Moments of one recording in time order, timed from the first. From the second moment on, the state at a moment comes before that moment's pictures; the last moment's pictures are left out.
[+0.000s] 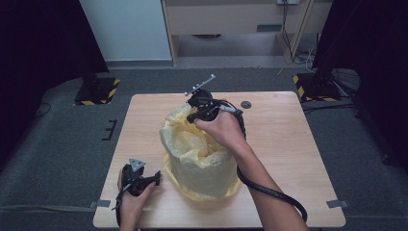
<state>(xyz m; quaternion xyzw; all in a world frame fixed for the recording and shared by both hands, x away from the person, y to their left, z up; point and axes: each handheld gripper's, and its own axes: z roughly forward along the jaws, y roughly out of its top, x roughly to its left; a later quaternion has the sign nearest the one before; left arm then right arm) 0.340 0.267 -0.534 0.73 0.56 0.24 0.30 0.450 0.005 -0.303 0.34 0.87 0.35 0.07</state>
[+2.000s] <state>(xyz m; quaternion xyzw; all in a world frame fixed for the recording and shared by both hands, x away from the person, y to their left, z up) 0.341 0.267 -0.534 0.73 0.56 0.24 0.30 0.436 0.046 -0.326 0.28 0.91 0.30 0.00</state>
